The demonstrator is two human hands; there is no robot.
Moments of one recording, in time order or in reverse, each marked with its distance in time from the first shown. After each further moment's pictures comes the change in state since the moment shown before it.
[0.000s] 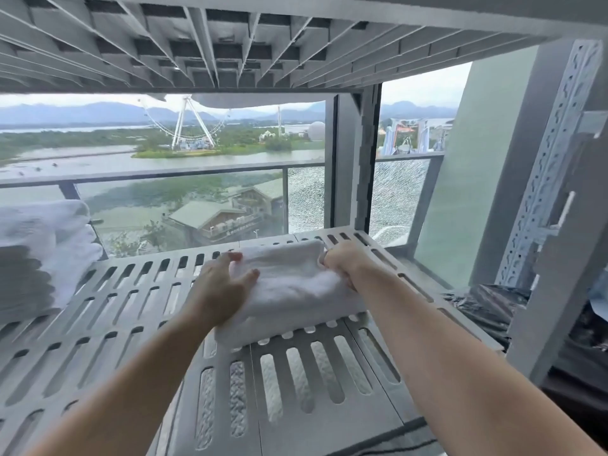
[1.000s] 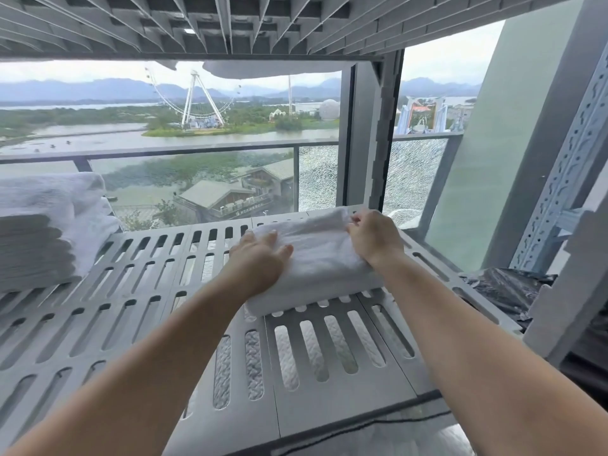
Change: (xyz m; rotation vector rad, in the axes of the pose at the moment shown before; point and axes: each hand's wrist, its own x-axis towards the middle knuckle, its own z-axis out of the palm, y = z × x) left_hand 0.005 0.021 0.021 0.228 -0.200 -0.038; right_hand -0.003 0.023 -0.002 -0.198 0.372 -0.374
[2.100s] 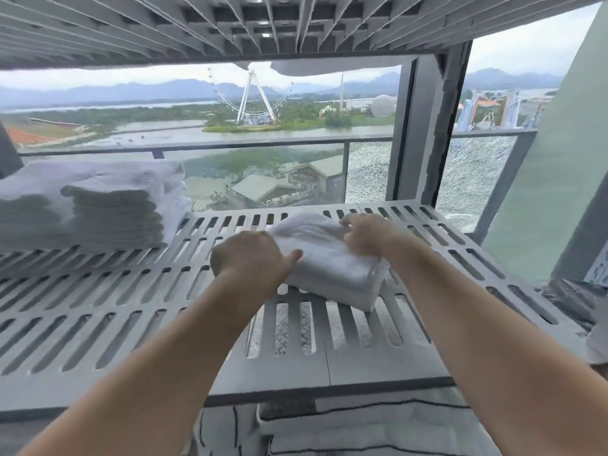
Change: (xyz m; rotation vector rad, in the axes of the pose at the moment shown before) left_hand -0.084 -0.029 -0.043 0.625 0.257 -0.321; right_hand -0.033 -0.086 0.008 -0.260 -0.535 -0.232
